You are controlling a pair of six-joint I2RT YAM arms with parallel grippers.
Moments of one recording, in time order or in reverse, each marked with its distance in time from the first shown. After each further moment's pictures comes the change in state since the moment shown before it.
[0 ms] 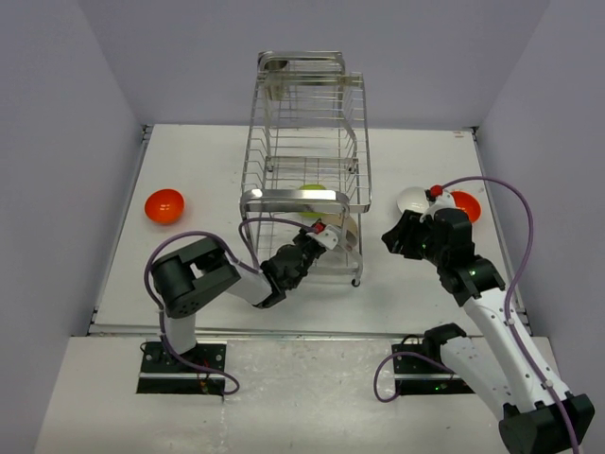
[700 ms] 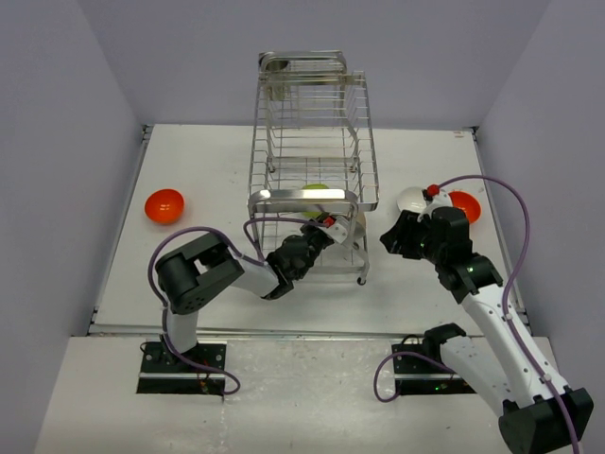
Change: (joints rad) left arm 0.026 0.040 0.111 -0.013 0.073 0.101; right arm 0.000 0.028 0.001 0.001 -0.012 -0.006
